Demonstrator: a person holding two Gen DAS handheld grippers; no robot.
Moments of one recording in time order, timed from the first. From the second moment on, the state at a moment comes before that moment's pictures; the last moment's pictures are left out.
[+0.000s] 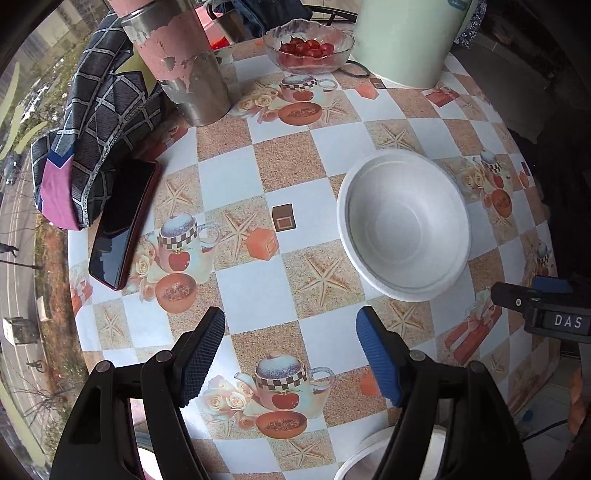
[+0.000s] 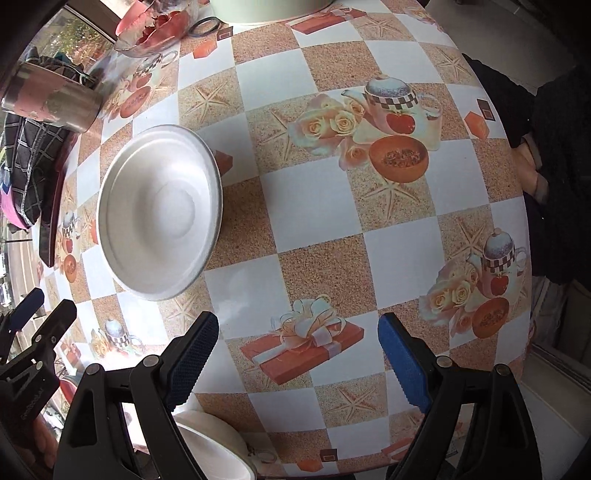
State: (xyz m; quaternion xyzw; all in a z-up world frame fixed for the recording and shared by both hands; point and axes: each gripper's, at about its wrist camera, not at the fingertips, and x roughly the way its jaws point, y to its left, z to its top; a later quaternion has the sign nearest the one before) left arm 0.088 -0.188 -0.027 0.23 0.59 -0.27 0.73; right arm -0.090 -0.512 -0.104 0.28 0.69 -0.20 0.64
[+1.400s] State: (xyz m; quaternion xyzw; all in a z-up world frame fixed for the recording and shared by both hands) left arm 0.120 -0.261 -0.101 0.22 0.64 -0.28 0.68; right arm -0.005 -0.477 -0.159 0.19 0.69 -0.10 0.69
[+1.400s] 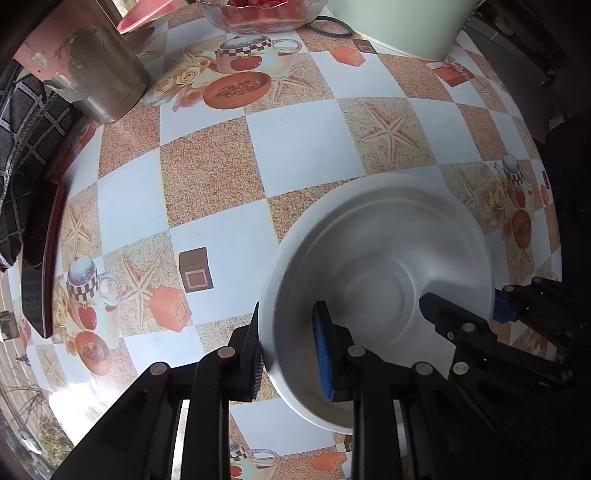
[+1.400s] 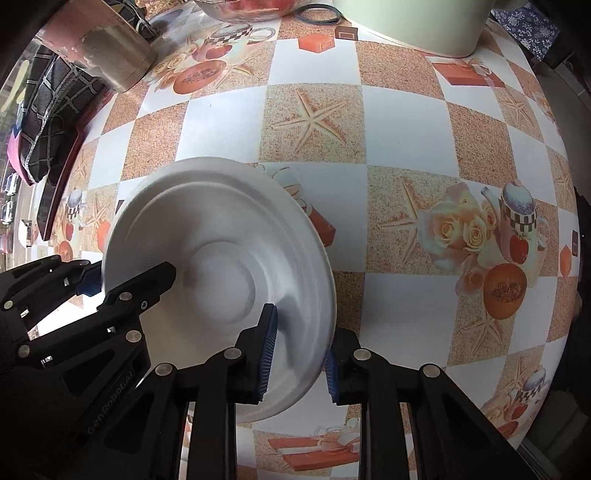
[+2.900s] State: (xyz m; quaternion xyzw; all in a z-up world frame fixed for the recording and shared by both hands) left arm -0.043 -0.120 -0.028 0.25 0.61 -0.31 0.68; right arm -0.096 -0.295 -0.101 0.17 0.72 -0.06 0.68
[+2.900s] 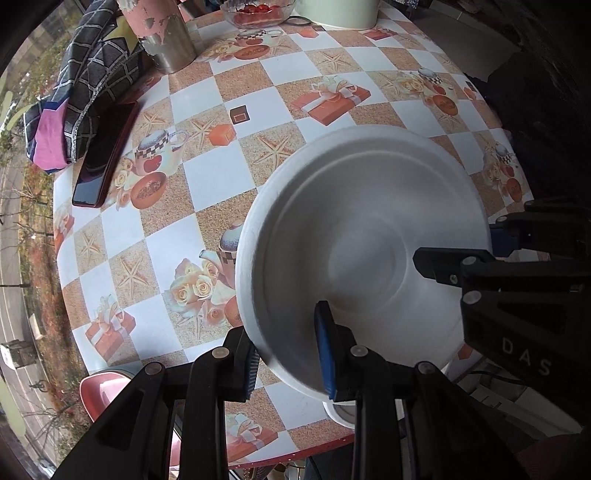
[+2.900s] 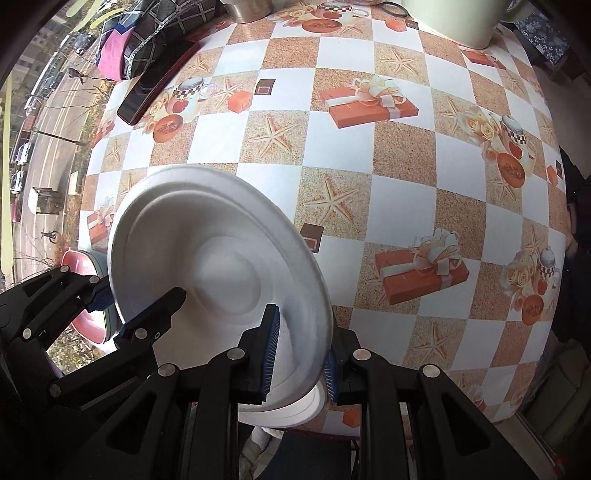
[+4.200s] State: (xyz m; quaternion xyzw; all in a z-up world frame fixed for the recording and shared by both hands) left arm -0.076 -0.117 -0.014 0.31 0.57 -0.39 0.65; right arm -0.160 -0.289 -0.087 0.21 0.73 -0.08 0.65
